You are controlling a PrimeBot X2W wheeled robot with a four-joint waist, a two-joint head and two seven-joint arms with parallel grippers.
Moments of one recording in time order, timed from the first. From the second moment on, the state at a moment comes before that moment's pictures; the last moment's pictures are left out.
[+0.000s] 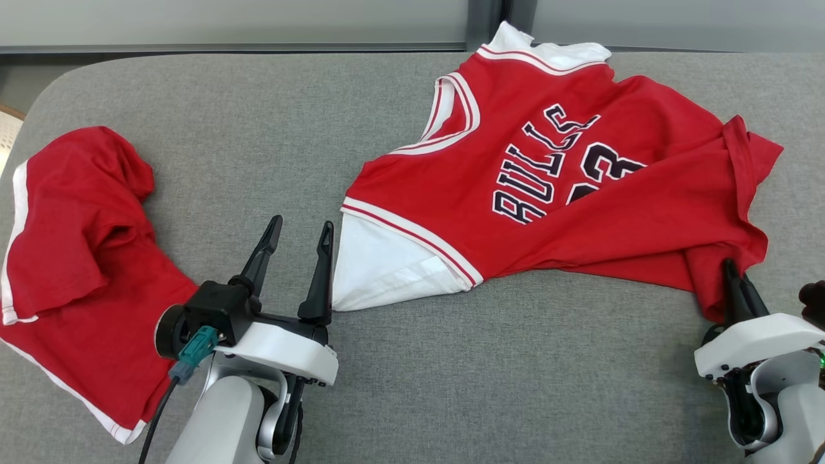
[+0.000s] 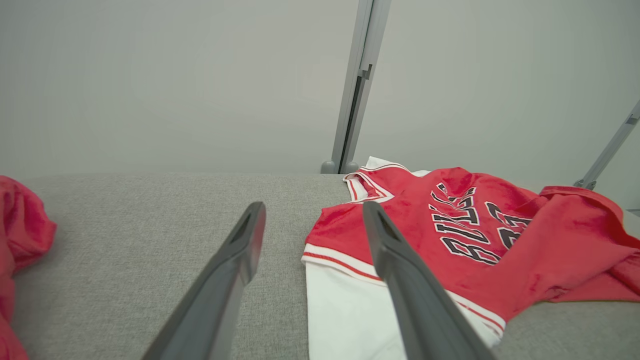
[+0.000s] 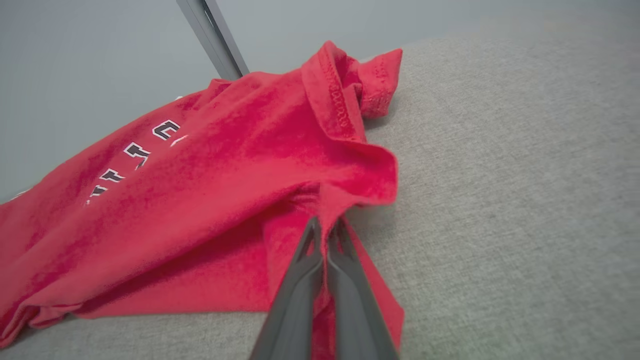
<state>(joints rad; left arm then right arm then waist) -0.29 0.05 -0.27 0.30 -0.31 -0.01 -0.26 -0.31 -0.13 -0.11 0.52 0.37 0.13 -0.04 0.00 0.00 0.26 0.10</state>
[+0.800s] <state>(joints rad) -0.27 0.05 -0.27 0.32 -0.31 -0.02 -0.26 -0.04 -0.28 0.05 0.17 0.47 0.13 0.12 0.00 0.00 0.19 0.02</state>
